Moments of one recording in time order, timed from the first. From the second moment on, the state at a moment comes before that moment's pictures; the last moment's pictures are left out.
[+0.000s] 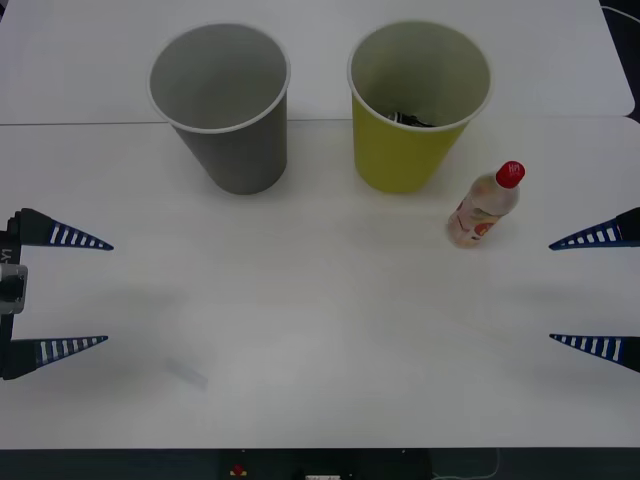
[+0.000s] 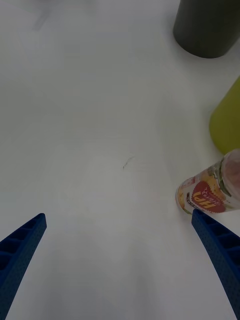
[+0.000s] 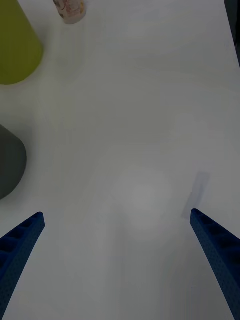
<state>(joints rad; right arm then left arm) 0.26 -1.13 -0.26 -2.01 1.31 -1.13 -0.09 0.26 1.13 0.26 -2.01 -1.31 -1.13 -0.09</state>
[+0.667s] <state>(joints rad) 0.27 -1.12 -0.28 -1.96 1.24 -1.13 -0.07 0.26 1.13 0.26 -2.01 -1.31 -1.13 -0.09</state>
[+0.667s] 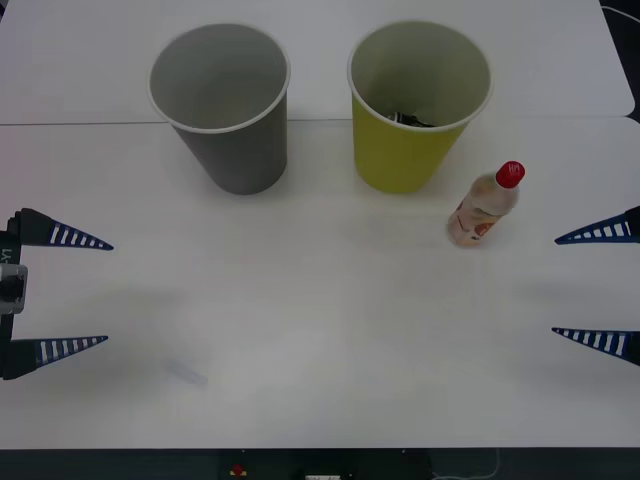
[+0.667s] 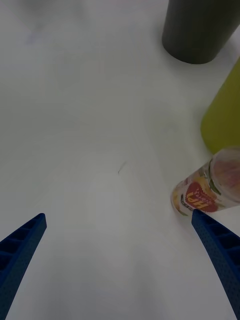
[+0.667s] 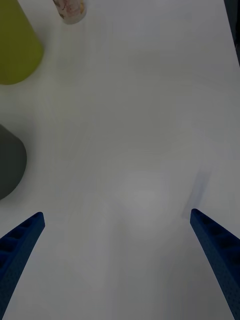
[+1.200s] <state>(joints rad) 0.37 -1.06 -0.25 -1.86 1.05 -0.99 0.00 0.26 1.13 0.26 -2.01 -1.31 -1.13 -0.09</state>
